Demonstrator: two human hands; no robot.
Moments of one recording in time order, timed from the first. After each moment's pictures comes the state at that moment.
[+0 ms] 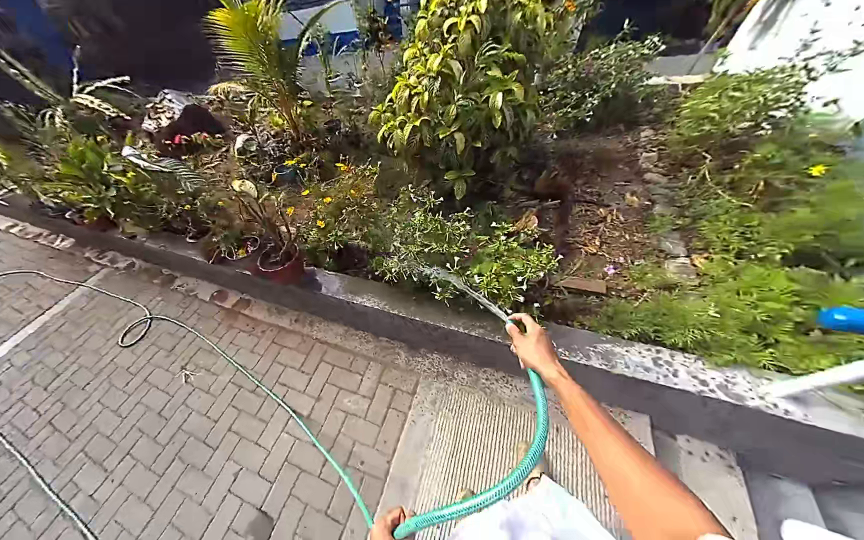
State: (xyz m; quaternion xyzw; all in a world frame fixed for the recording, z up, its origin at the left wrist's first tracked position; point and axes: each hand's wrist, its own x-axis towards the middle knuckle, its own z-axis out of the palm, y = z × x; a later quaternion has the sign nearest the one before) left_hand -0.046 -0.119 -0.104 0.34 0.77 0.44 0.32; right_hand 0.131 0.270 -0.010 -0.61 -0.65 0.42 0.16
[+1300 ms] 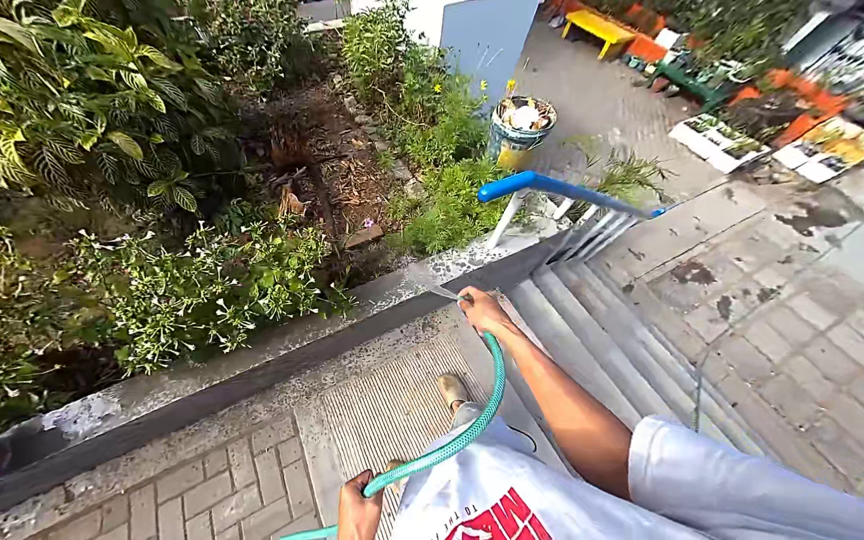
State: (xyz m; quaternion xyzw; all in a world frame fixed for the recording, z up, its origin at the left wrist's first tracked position) left_hand 0.055 0.060 -0.122 0.56 0.62 0.21 0.51; right_hand 0.437 0.243 -0.022 -0.82 -0.40 0.38 0.14
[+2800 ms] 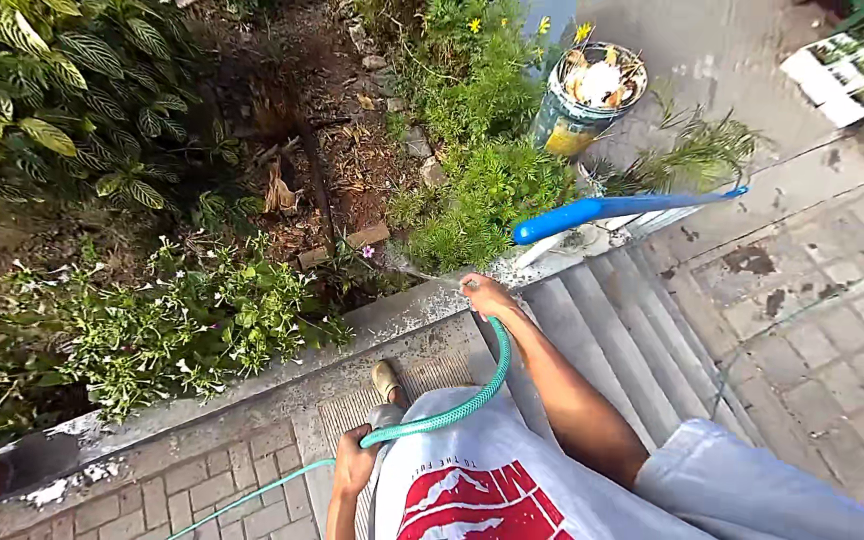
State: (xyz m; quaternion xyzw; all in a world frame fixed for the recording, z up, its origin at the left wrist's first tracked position) left_hand 0.221 0.371 -0.112 0.54 0.62 0.17 0.55; right_hand 0.599 0.532 -0.091 -0.79 -0.37 0.48 0.08
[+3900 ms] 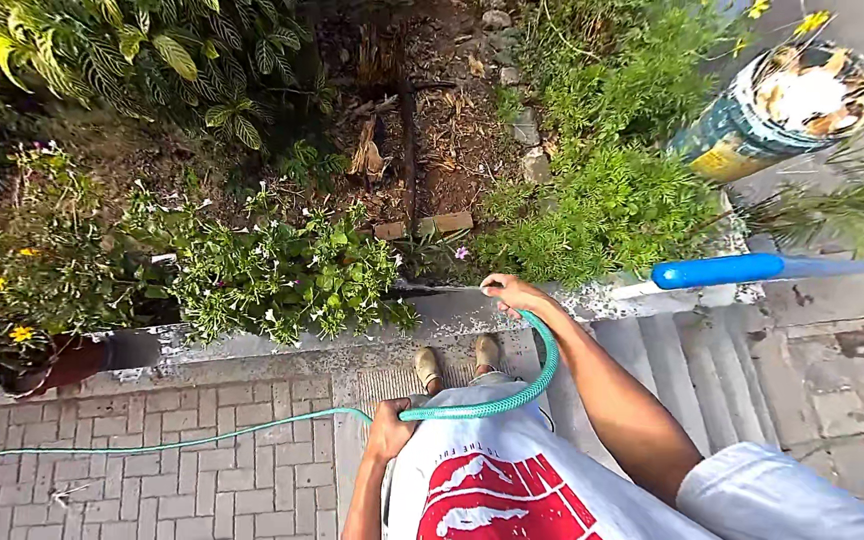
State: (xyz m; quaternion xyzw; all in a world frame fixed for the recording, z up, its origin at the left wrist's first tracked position) left_hand 0.141 0.448 -0.110 0.52 0.61 0.14 0.58; right_hand 0.481 0.656 -0.134 -0.68 -0.45 0.58 -0.01
